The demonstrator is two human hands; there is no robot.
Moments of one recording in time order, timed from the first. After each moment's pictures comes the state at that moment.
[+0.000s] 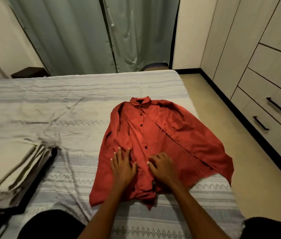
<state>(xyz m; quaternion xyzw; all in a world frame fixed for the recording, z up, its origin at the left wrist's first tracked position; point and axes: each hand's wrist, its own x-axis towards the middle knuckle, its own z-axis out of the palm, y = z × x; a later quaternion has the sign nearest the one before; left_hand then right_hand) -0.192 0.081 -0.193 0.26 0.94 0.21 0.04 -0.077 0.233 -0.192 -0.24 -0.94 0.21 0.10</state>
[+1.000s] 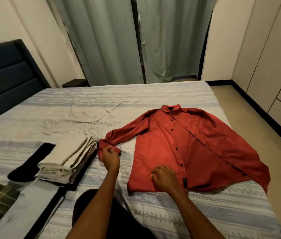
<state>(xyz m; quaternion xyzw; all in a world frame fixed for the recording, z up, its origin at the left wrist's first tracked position) -0.255 -0.054 -0.102 -0.10 0.79 0.60 -0.04 -0.107 0.109 -0.185 -0.15 -0.96 0.23 0.02</state>
